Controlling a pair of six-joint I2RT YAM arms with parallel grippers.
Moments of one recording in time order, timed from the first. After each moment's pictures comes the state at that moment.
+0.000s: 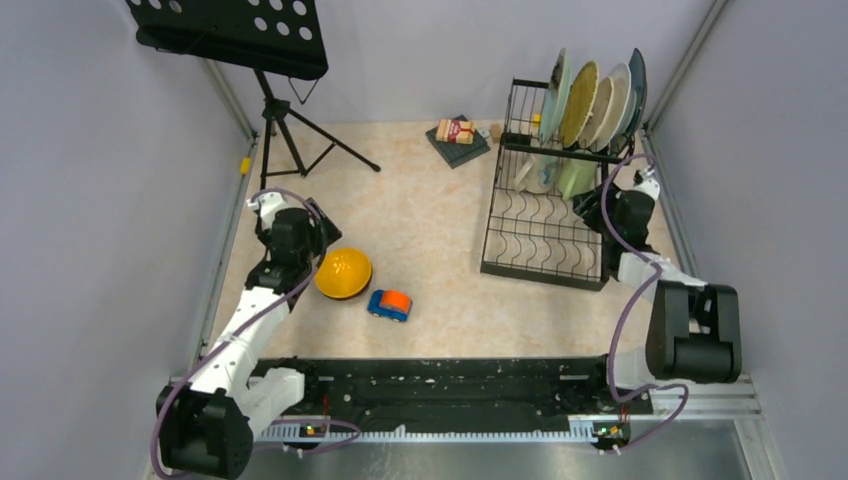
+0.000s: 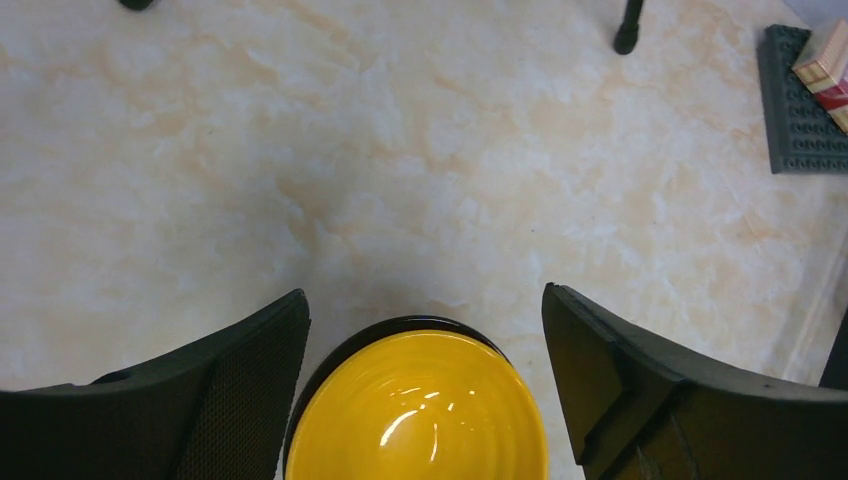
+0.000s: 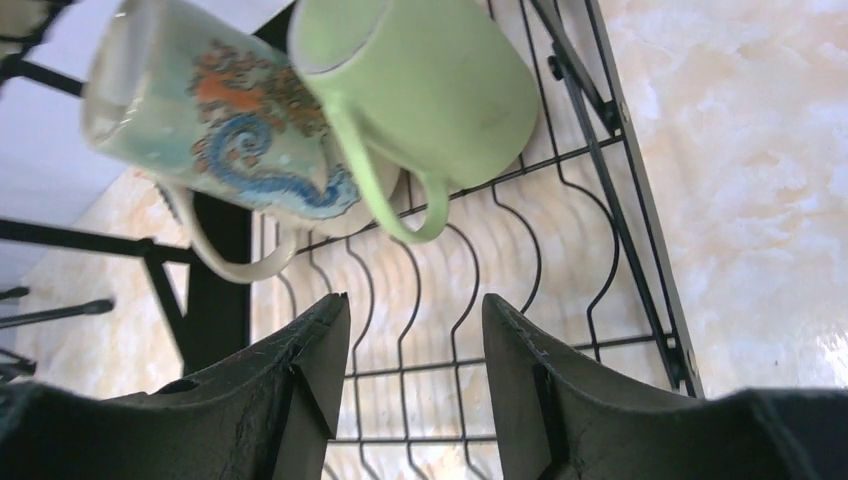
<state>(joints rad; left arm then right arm) -0.18 0.98 0.68 -0.22 -0.35 -0.62 -0.11 1.45 0.62 0.45 -0.08 0.62</state>
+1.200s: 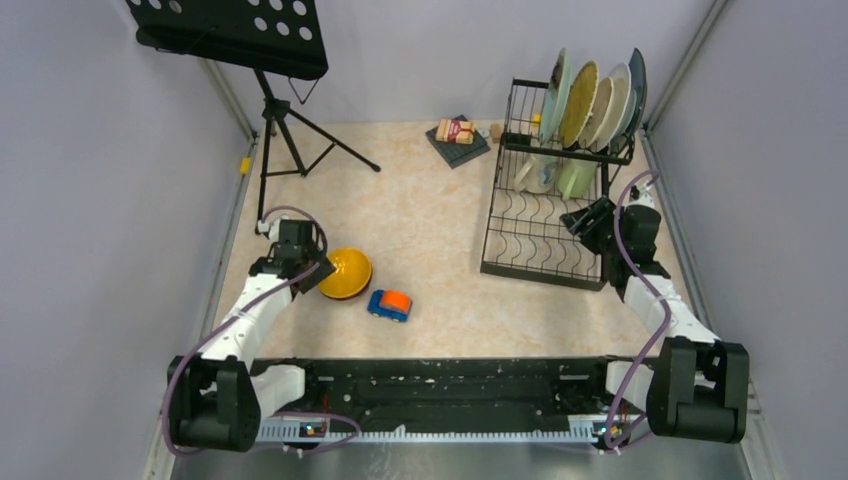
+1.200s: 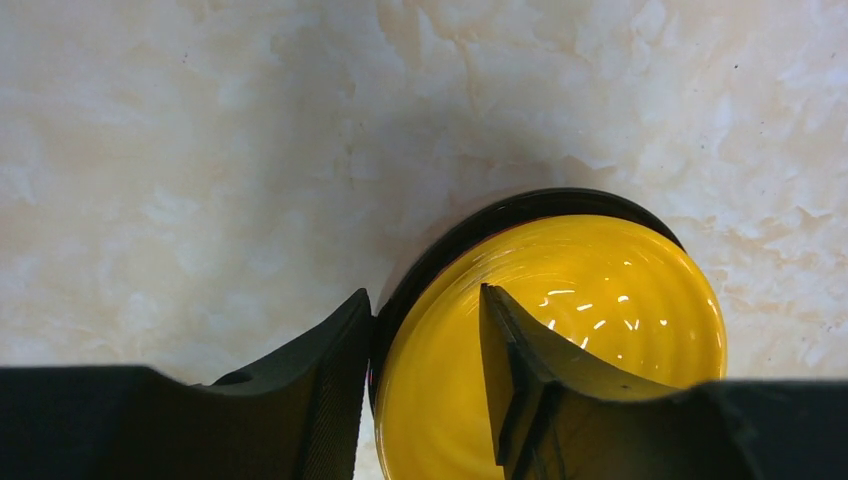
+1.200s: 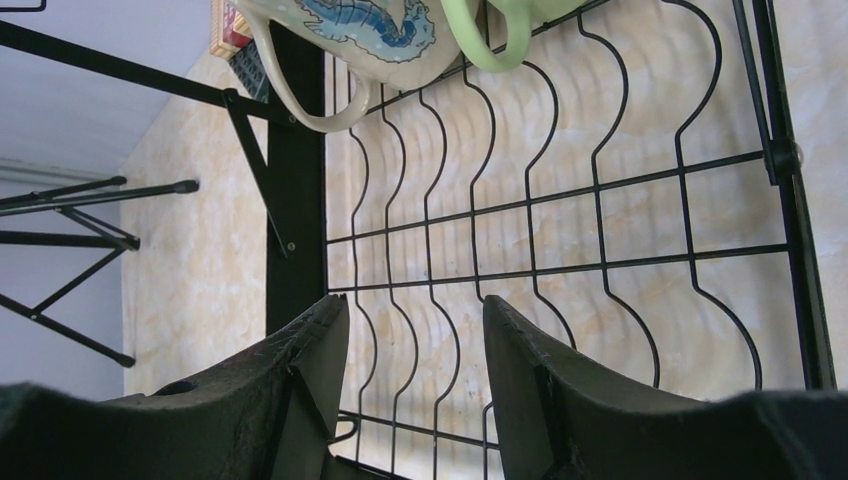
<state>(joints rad) -0.09 1.10 0.66 -0.51 -0.18 -0.71 -0.11 1.14 0.53 0.17 -0.28 0.69</state>
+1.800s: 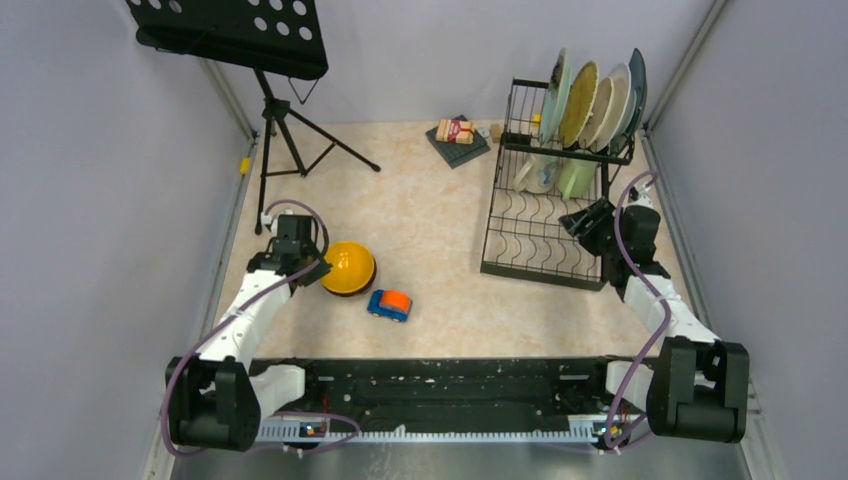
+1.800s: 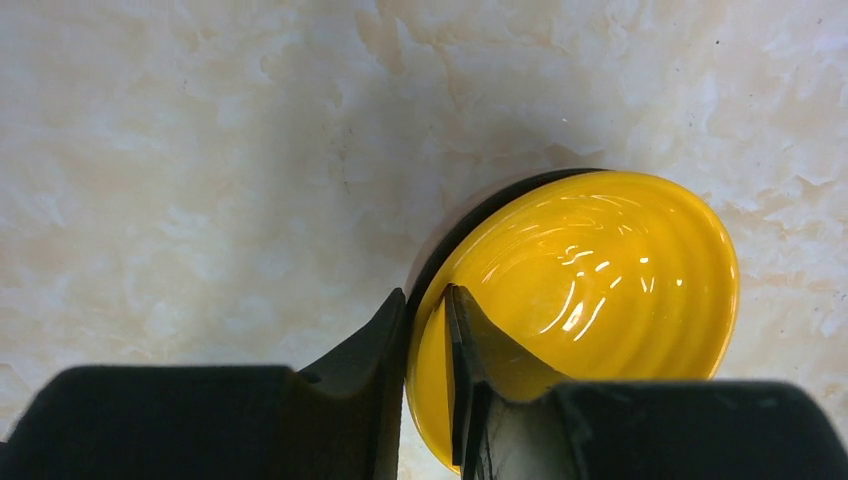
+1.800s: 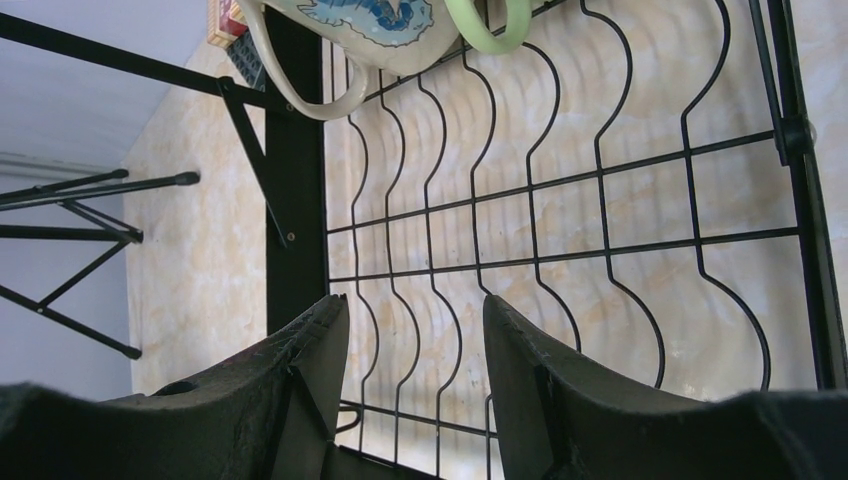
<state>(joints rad) -0.09 1.11 0.71 -0.55 -0.16 -0.62 -0.11 1.14 0.53 0.16 -0.29 0.70</state>
